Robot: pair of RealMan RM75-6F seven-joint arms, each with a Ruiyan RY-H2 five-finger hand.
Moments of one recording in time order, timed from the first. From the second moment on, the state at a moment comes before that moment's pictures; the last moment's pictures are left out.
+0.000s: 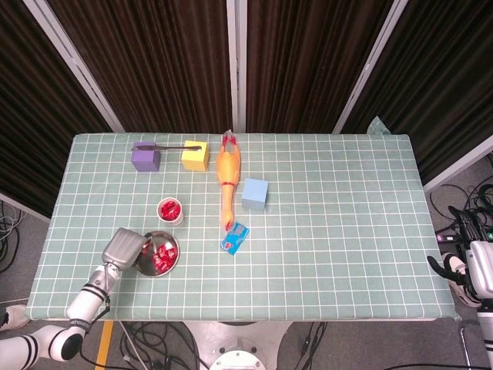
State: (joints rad) left arm -0.52 -1.48 0.00 -1.40 1.22 0.99 0.53; right arm 0.10 -0.98 0.11 -1.66 -1.43 1.42 0.28
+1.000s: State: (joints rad) left arm -0.50 -1.54 0.01 -1.28 1.26 0.99 0.46; right arm 0.10 -0.98 0.11 -1.67 -1.43 1.42 0.27
